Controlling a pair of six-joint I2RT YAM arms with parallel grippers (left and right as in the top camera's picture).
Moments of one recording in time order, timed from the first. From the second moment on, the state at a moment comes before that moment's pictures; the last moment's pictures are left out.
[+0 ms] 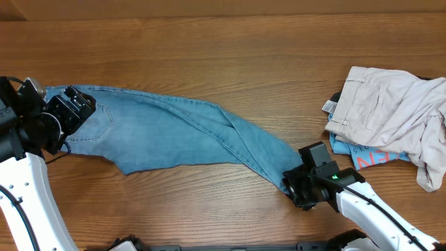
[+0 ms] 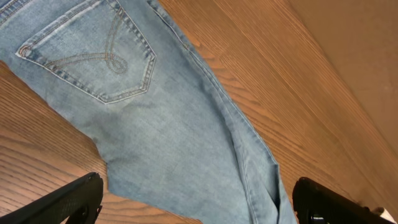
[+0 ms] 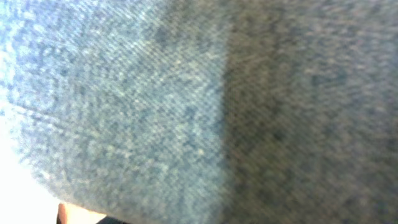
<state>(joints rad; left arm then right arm) 0.50 1.31 1.39 -1.10 0.37 -0.36 0.36 1.22 0.45 -0.57 -0.27 1.43</state>
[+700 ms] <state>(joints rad) 0.50 1.31 1.39 -1.10 0.32 -0.36 0.36 1.22 0.55 -0.16 -0.16 1.25</state>
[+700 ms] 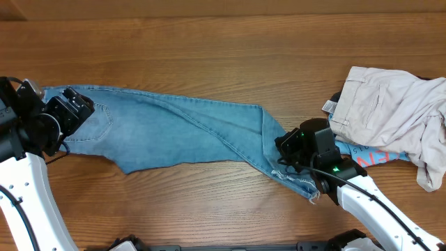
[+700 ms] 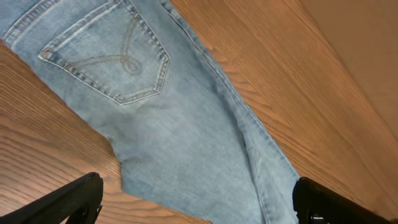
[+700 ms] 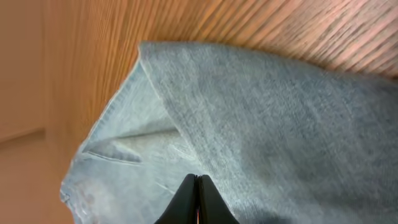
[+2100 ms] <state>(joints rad) 0.50 1.31 1.38 -1.15 0.28 -0.36 0.41 1.40 0.61 -0.49 -0.32 1.49</state>
